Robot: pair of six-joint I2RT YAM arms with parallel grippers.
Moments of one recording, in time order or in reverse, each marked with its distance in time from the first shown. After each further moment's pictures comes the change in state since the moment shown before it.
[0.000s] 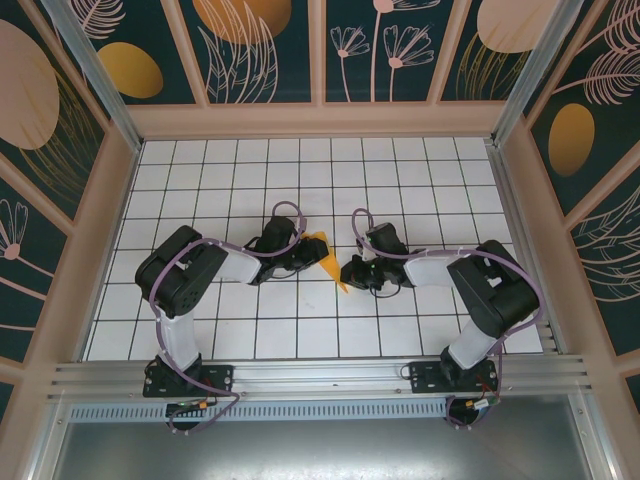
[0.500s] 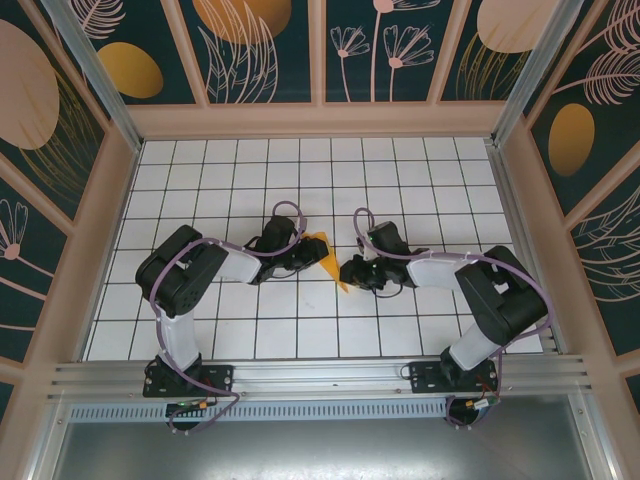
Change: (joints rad) left arm 0.002 0.005 0.005 -0.002 0.008 0.000; right arm 0.002 -0.055 0.003 -0.066 0.003 -0.031
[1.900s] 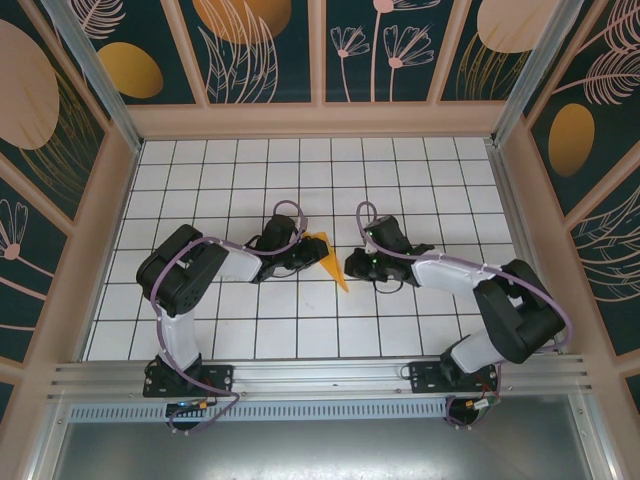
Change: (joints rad) left arm 0.002 0.006 0.015 -0.021 0.007 0.005; right arm 0.029 -0.118 0.053 -0.103 0.155 -0.029
